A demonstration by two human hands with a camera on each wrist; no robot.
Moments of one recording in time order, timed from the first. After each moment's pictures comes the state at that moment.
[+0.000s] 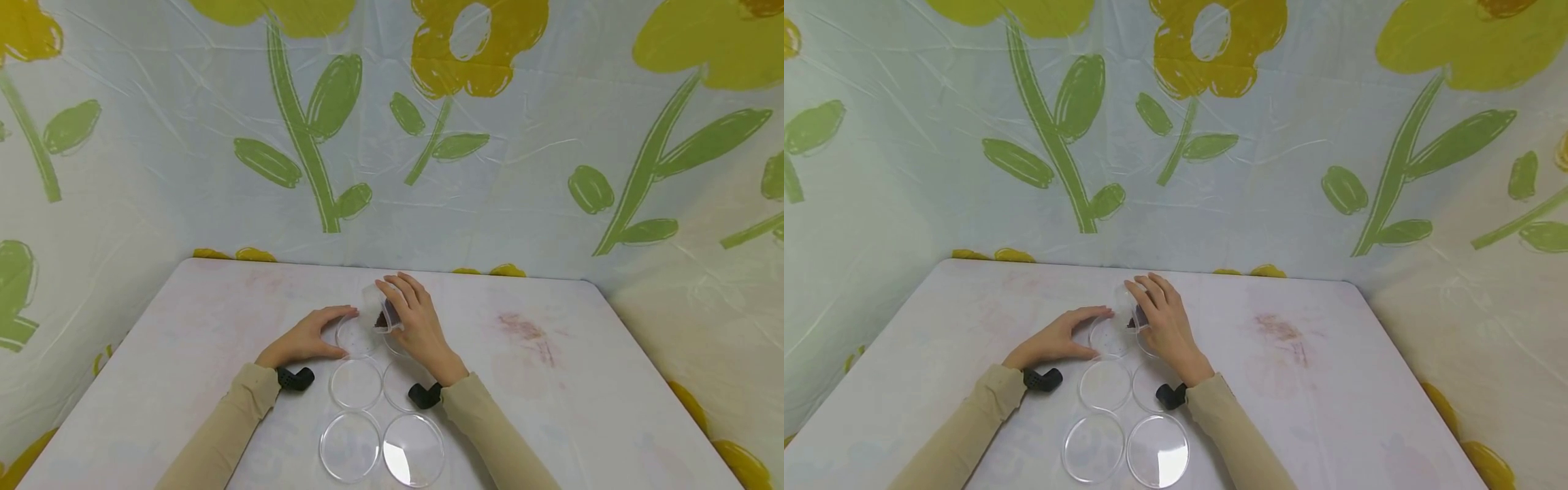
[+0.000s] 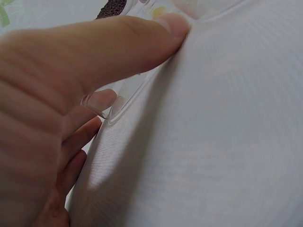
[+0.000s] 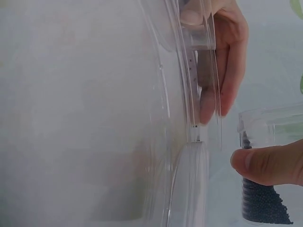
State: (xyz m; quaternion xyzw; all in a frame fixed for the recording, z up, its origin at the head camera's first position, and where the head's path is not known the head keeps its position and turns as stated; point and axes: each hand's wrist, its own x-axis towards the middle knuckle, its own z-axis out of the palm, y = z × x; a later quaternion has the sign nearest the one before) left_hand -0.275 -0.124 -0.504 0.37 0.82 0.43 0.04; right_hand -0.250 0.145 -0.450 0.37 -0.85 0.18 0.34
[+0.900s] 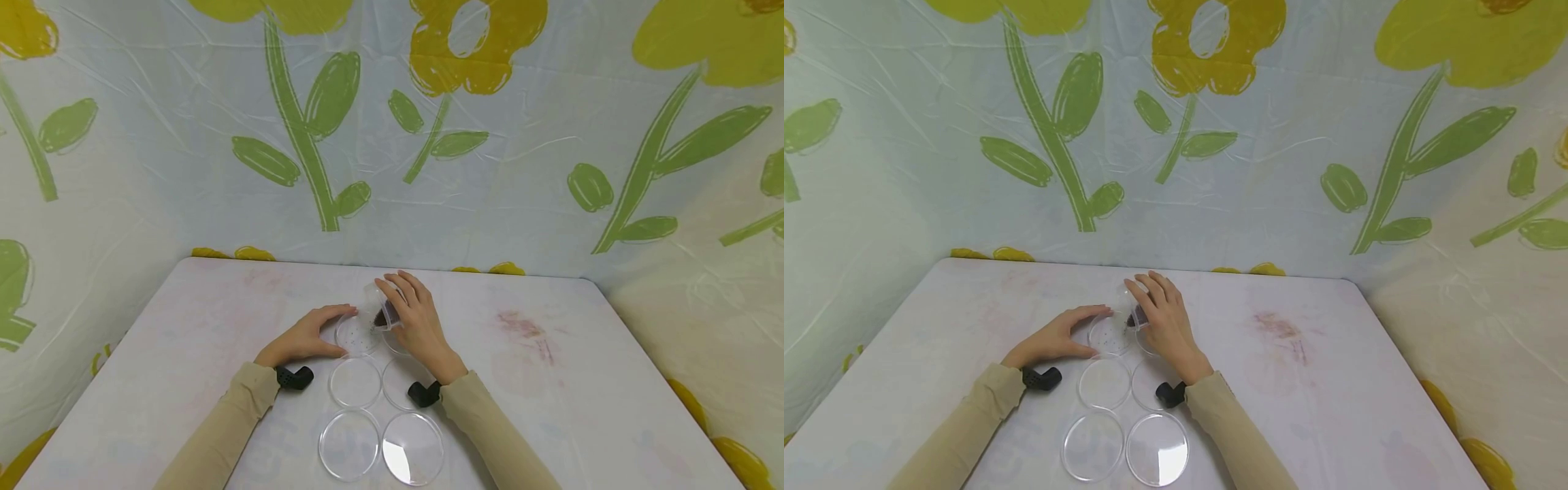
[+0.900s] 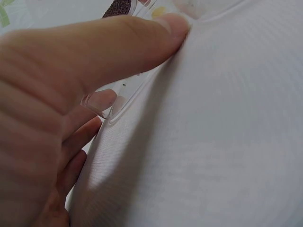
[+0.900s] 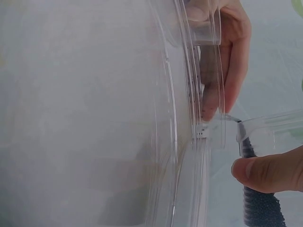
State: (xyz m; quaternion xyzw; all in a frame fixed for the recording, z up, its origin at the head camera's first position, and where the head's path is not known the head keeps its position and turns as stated) left_hand -0.272 -0.123 -0.501 0.37 0.82 0.43 0.04; right_hand -0.252 0.144 -0.453 0.35 -0.86 0.15 0.35
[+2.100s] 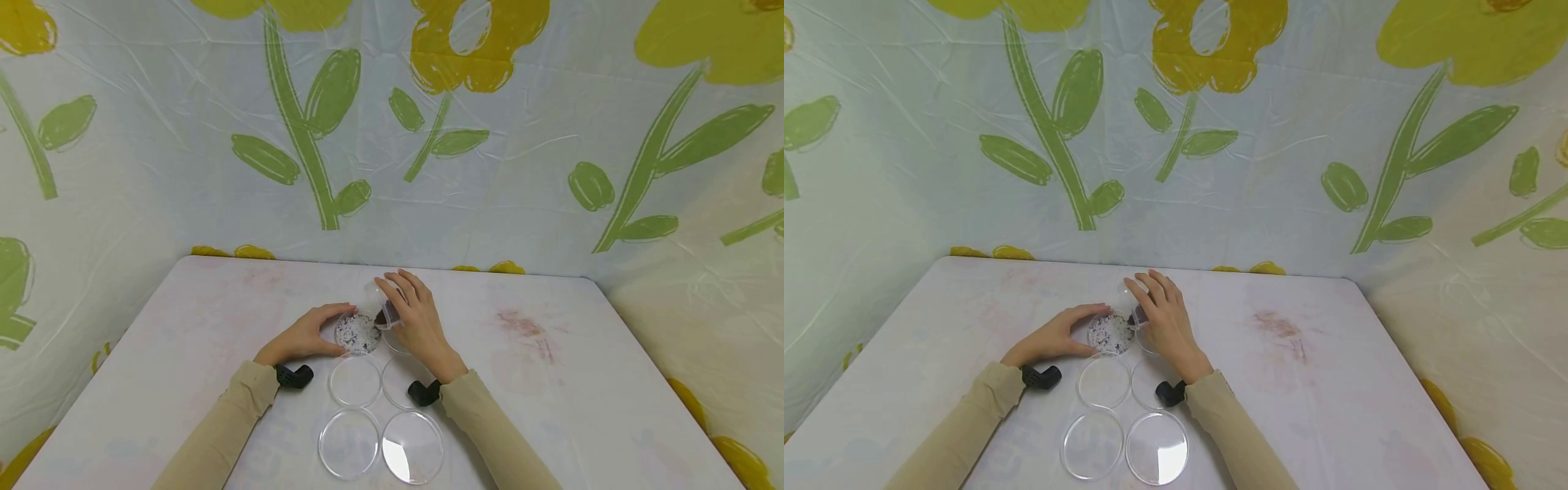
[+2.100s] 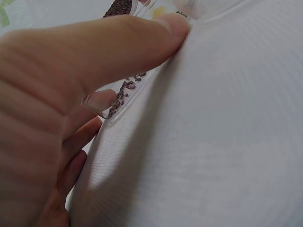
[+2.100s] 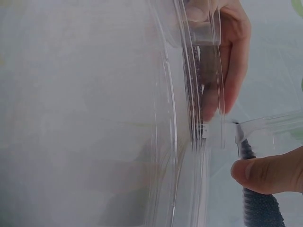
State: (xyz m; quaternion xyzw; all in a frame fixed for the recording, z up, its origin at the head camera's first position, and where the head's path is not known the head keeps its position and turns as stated) left_hand -0.273 -0.123 -0.502 0.36 0.83 0.43 0.05; right_hand -0.250 0.145 -0.453 0.35 -0.86 0.15 0.34
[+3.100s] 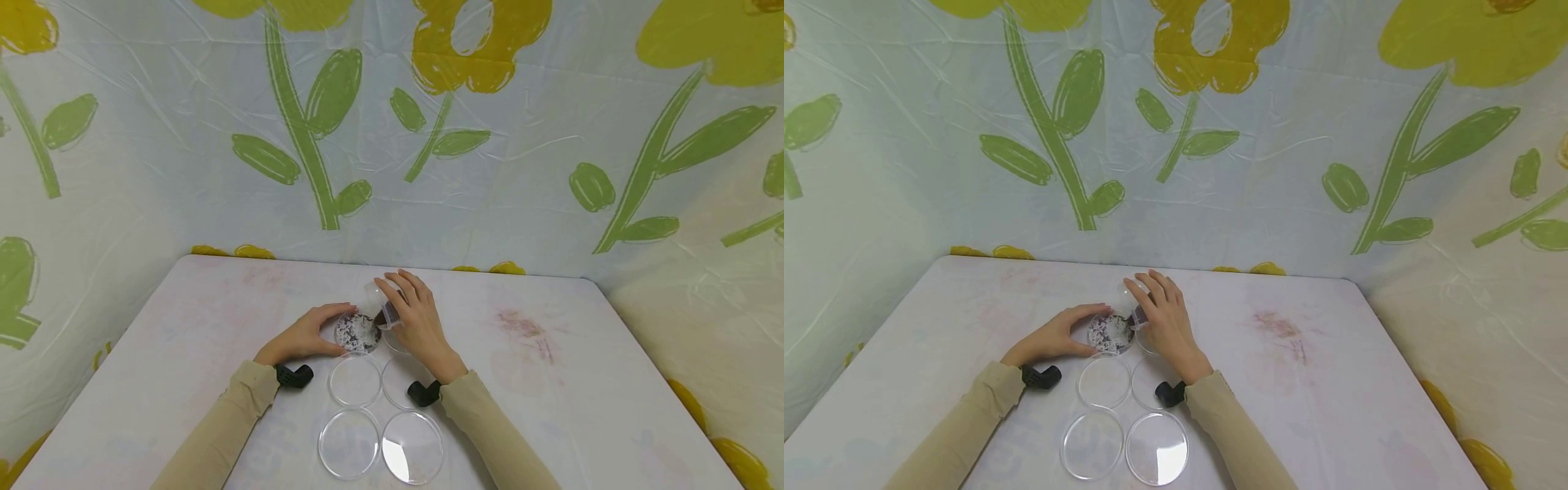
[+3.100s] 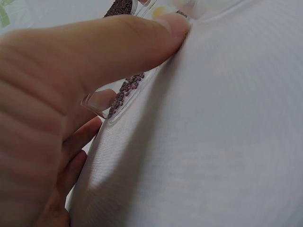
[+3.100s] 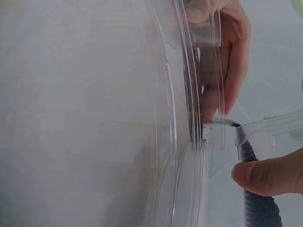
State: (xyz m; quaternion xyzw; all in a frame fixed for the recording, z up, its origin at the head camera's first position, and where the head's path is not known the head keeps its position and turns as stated) left_hand -0.273 -0.123 -0.500 0.36 0.82 0.43 0.05; right_hand -0.249 0.144 -0.452 0.34 -0.86 0.14 0.34
